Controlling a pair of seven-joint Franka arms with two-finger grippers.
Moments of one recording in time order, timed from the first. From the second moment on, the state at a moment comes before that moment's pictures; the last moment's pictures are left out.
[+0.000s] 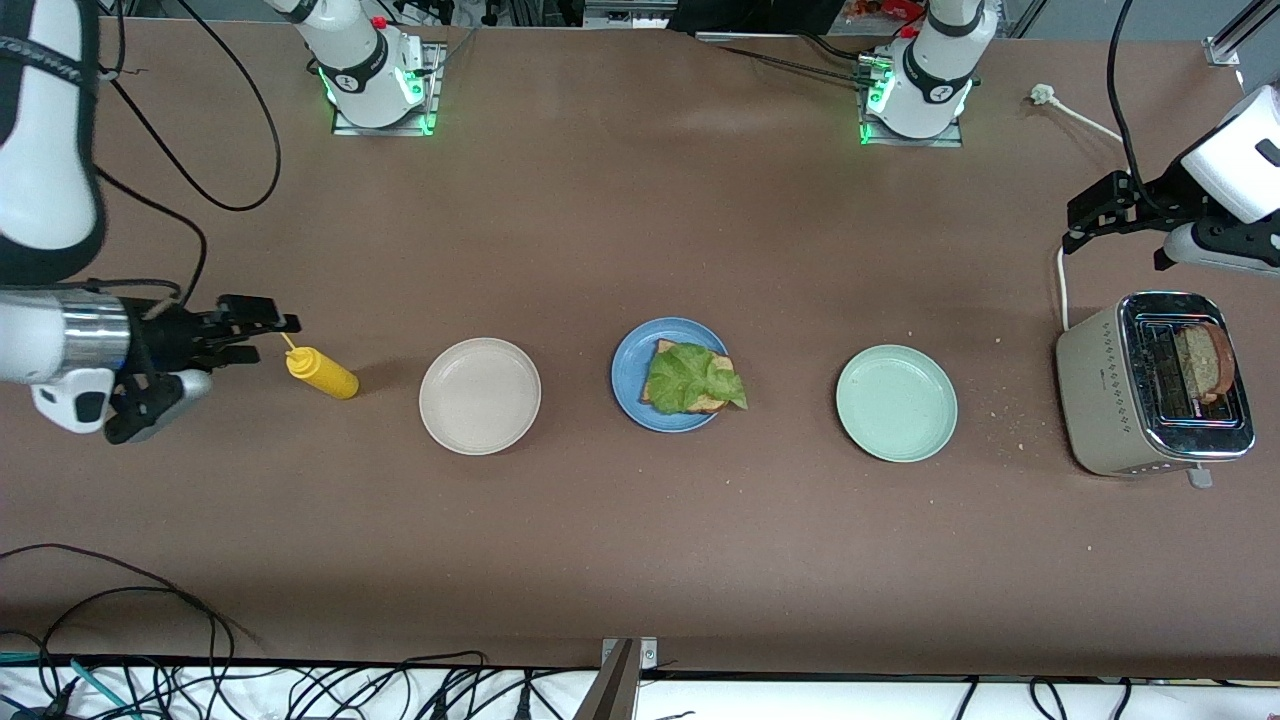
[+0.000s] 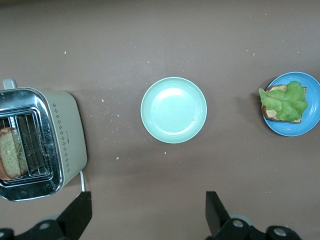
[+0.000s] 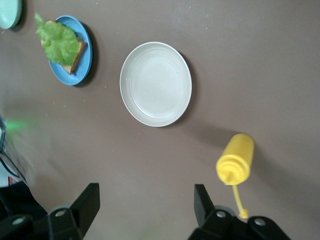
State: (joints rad) left arm 0.04 0.03 -0.10 -1.53 -0.03 1.55 0.11; right arm 0.12 0.49 -0.21 -1.27 0.46 1.41 -0.55
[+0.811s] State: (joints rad) left arm 0.04 0.03 -0.10 -1.53 -0.03 1.55 0.10; right arm 0.07 0.68 -0.56 -1.46 1.01 1.33 -1.68
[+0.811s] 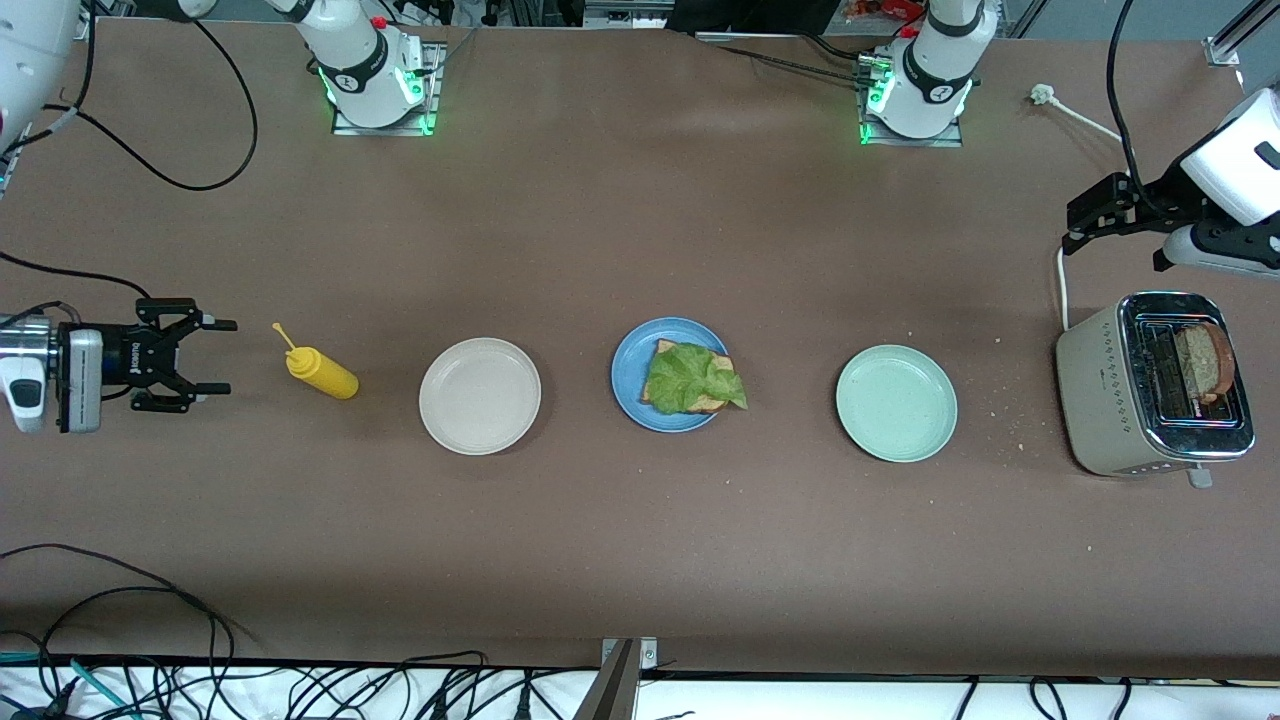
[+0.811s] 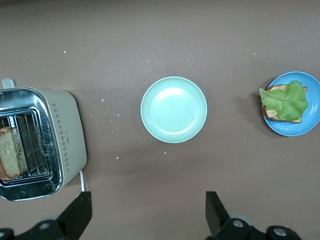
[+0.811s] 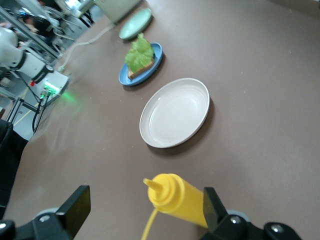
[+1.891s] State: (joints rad) left arm 0.04 0.04 -0.10 -1.53 -0.04 1.55 0.10; right arm -0.01 0.97 -0.60 -1.46 1.28 1.15 -2.46
